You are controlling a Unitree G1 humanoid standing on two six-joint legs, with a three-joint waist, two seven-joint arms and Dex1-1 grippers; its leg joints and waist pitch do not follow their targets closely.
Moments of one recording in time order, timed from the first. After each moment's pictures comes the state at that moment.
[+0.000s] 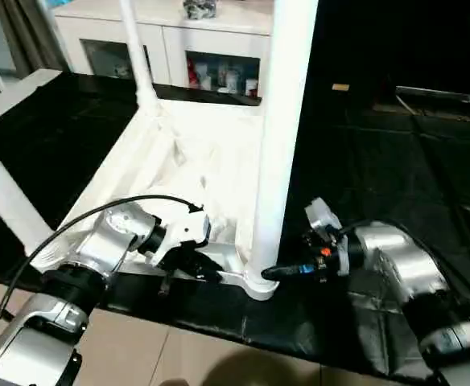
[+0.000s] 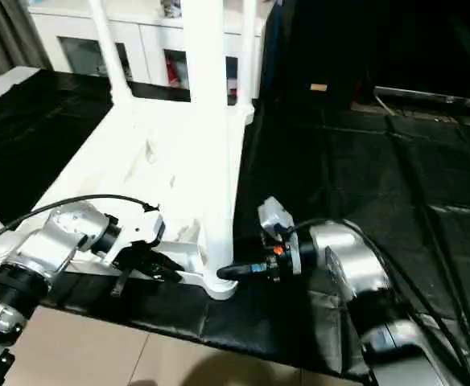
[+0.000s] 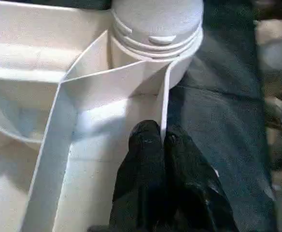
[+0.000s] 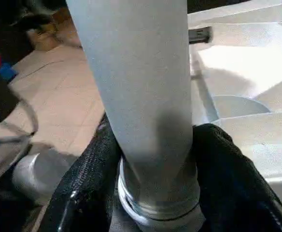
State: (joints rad) left arm -0.62 0.42 -0.35 0.60 0.04 0.06 -1.43; right arm -0.47 -0.33 0.15 0.51 0.24 0.21 1.41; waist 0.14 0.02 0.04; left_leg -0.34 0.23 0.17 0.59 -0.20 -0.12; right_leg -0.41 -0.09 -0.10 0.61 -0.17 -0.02
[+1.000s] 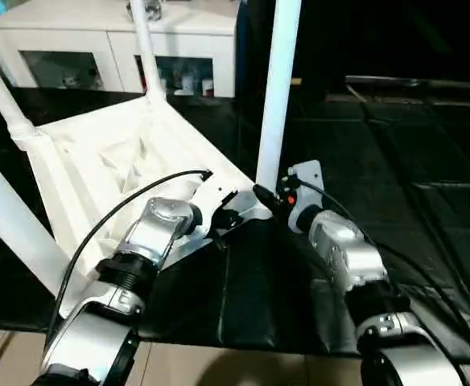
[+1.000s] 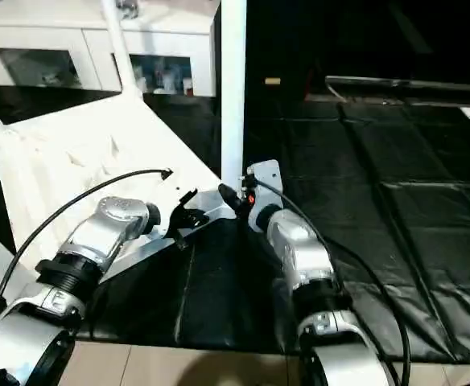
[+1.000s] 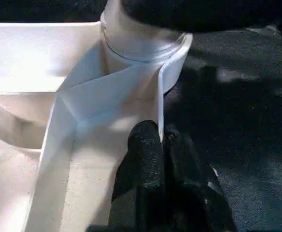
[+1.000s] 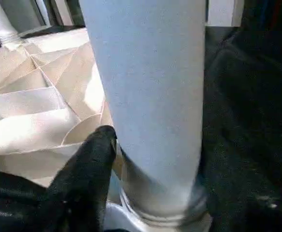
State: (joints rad) left arm -0.71 0.16 -0.21 0.67 0.11 0.37 -0.83; right arm -0.58 -0.02 -0.06 0.68 0.13 0.10 0.48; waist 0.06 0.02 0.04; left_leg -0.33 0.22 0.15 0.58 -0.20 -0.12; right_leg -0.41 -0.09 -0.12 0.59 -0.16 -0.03
